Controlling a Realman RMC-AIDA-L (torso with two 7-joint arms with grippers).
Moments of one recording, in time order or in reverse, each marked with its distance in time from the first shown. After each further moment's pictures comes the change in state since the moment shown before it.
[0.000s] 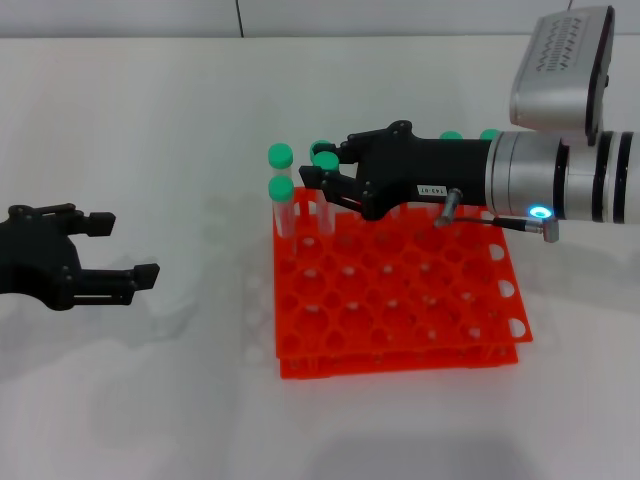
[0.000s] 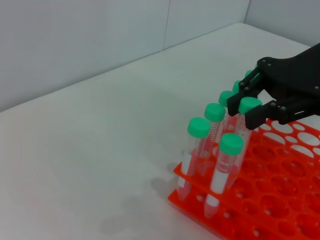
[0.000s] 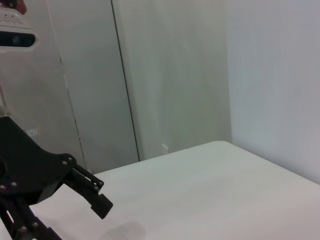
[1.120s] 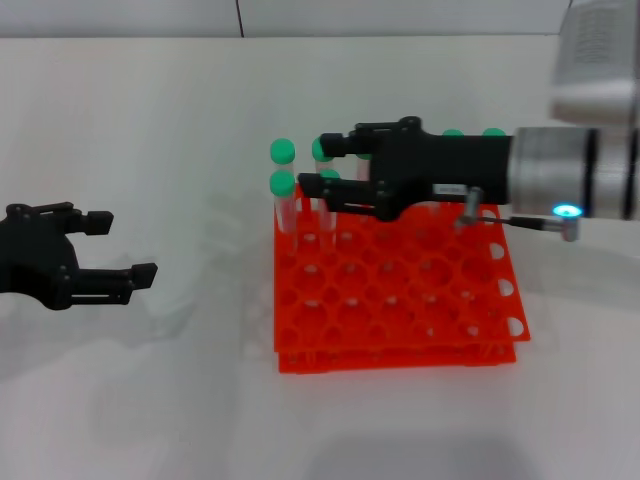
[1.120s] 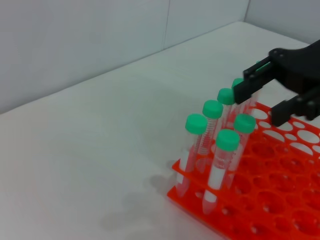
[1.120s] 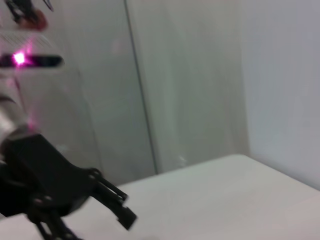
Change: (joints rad) left arm 0.000 0.001 -0.004 0.000 0.000 0.000 0.014; right arm -0.029 -0.012 0.058 -0.033 0.003 -0.119 -0.005
